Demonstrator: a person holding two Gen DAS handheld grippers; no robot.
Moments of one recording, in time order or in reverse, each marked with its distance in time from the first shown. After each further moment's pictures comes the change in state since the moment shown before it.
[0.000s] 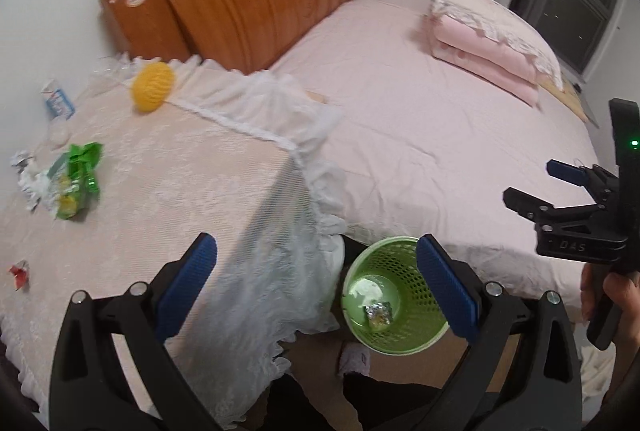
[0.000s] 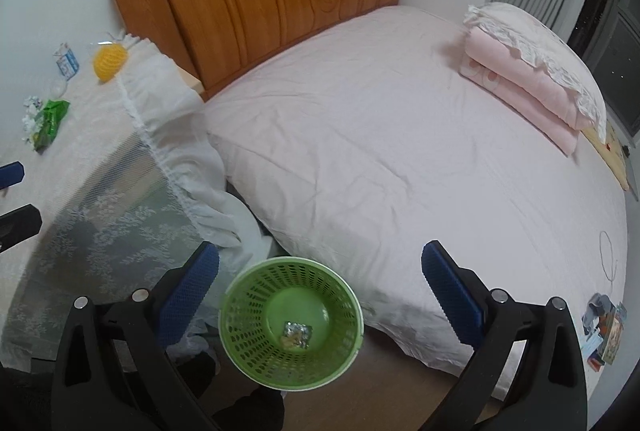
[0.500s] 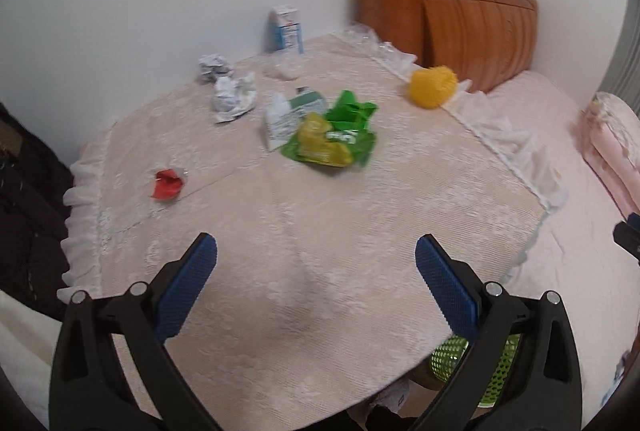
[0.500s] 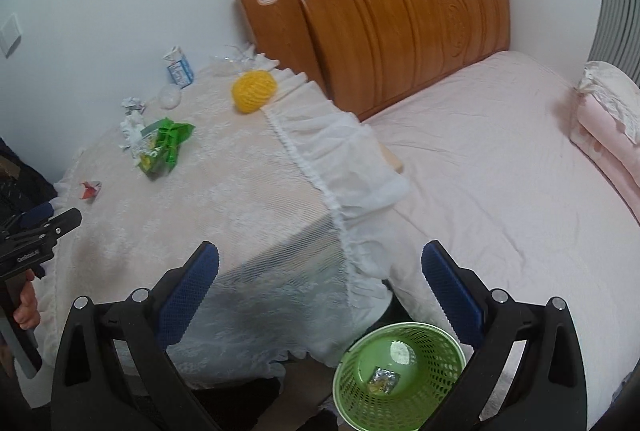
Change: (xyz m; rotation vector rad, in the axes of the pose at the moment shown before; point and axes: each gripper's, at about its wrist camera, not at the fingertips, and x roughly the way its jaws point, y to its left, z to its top) left arm -0.048 0.230 -0.061 -0.463 -0.044 0.396; right arm 0.000 0.155 0.072 -0.156 -0.035 0.299
